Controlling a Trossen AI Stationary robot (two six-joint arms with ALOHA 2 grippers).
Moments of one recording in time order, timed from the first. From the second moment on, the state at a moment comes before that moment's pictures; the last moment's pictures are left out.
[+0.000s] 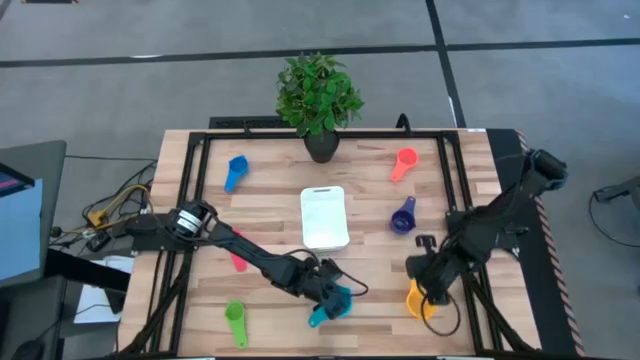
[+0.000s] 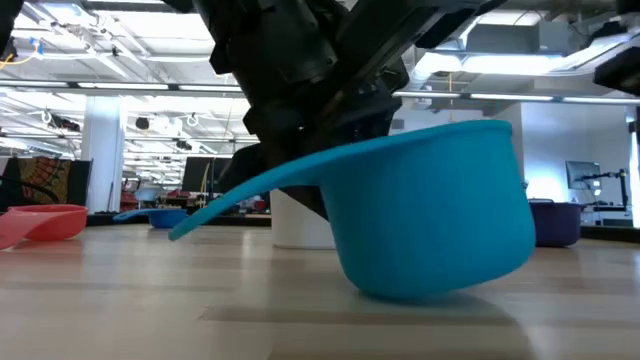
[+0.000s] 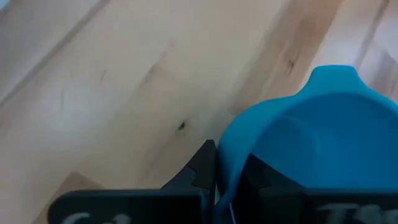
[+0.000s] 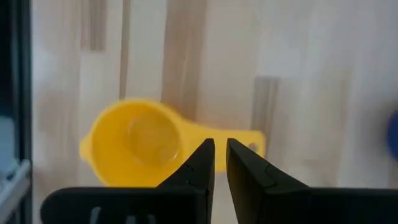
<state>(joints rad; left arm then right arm) -0.43 2.14 1.46 -0.22 -0.26 -0.99 0.75 1.30 0.87 -0.85 0.09 0.68</state>
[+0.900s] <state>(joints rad) -0.43 2.15 1.50 -0.18 -0.22 -0.89 0.81 1.74 1.19 -1.20 0.09 0.20</state>
